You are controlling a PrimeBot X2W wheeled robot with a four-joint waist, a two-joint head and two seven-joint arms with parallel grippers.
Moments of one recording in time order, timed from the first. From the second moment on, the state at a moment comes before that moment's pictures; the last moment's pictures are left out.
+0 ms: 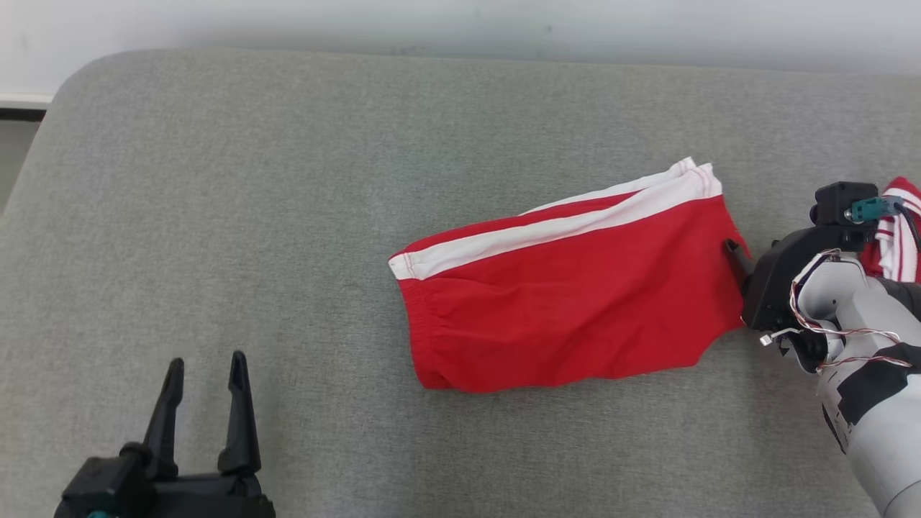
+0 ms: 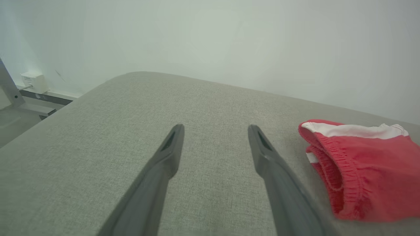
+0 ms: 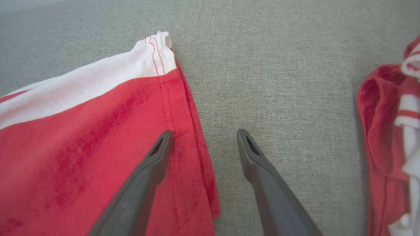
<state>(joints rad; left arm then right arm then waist) -0.05 0.09 -0.01 0.05 -0.28 -0.02 -0.26 -0.87 -0.32 0.32 1.09 0.56 0.13 0.21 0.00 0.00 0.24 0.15</state>
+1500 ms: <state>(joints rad) 0.07 0.05 -0.01 0.06 -0.28 -0.03 -0.26 -0.80 -0.42 0.32 1.08 0.44 0.13 0.12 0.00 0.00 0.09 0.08</state>
